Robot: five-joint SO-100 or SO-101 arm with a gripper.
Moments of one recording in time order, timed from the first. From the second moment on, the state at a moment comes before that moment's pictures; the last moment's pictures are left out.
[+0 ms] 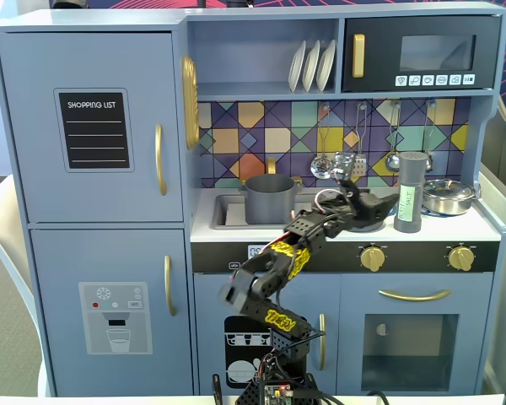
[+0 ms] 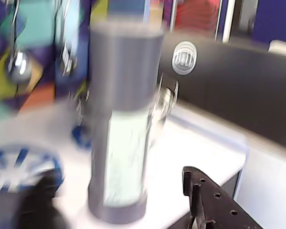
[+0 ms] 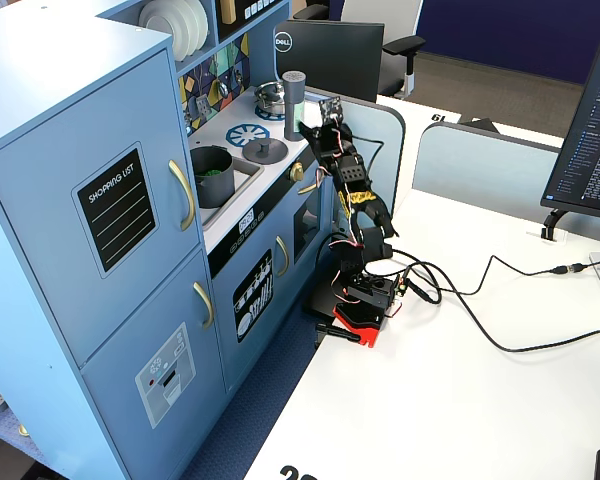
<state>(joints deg) 54.1 141.6 128.1 11.2 -88.1</state>
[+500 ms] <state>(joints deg) 55.1 113.6 116.2 -7.5 -87.5</state>
